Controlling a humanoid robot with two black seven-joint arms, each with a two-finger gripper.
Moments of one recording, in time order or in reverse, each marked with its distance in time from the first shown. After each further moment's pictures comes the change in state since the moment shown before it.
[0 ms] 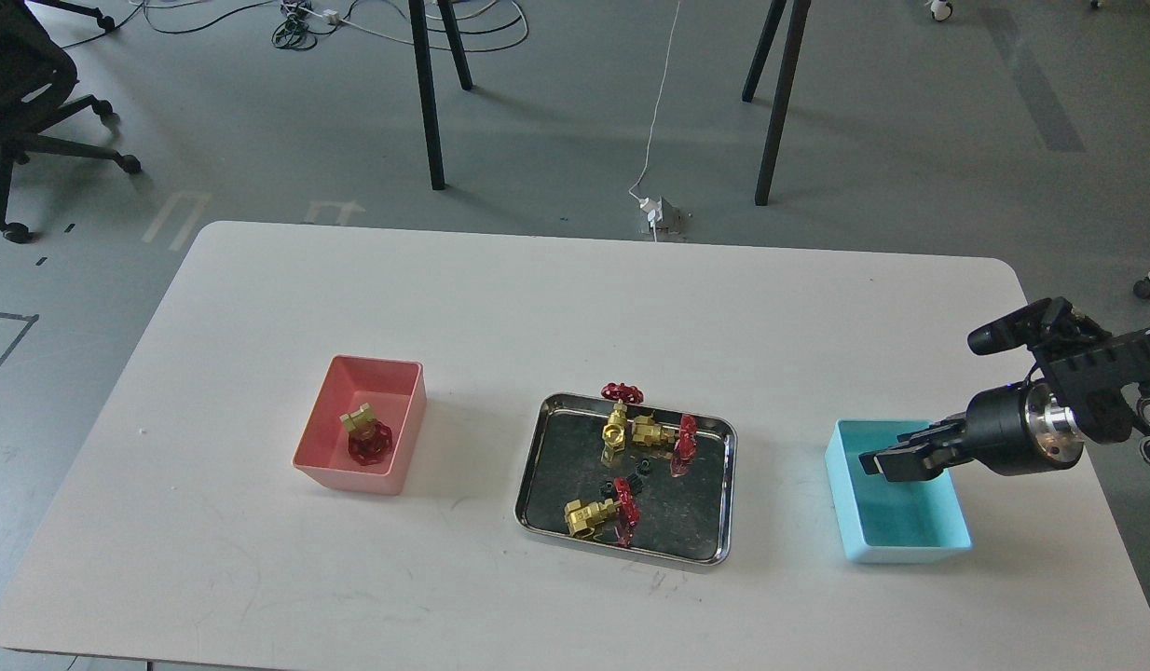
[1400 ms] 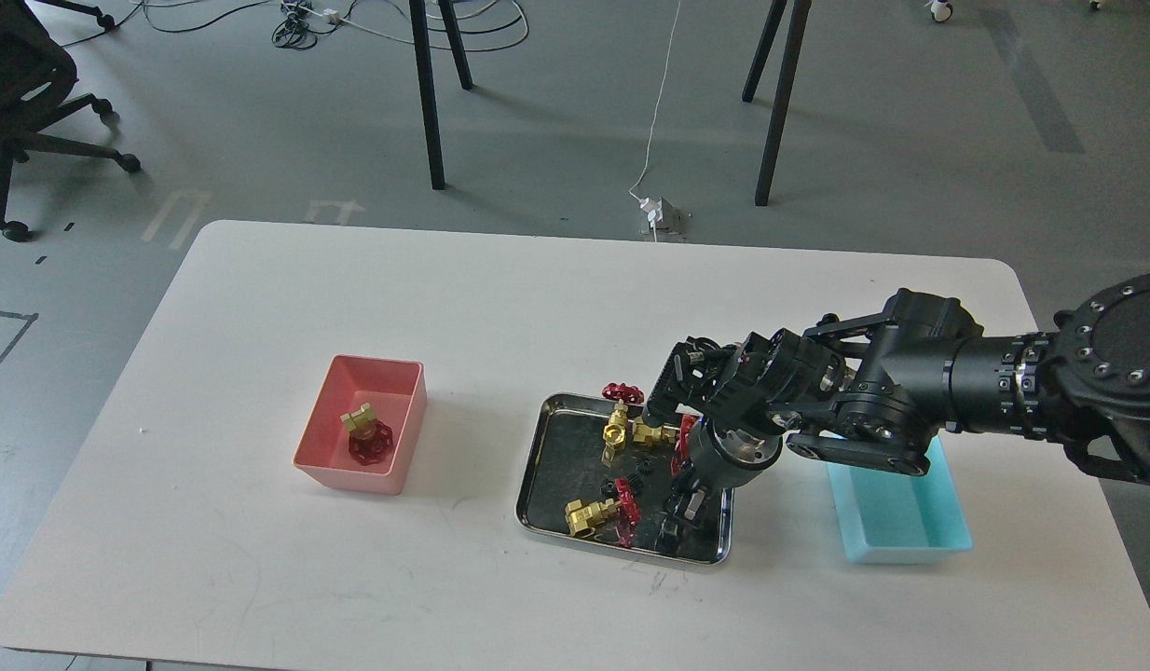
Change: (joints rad) left arm 0.033 0.014 -0.012 -0.031 -0.004 0.005 -0.004; right arm 0.138 0.870 -0.354 -0.383 -0.181 0.070 -0.005
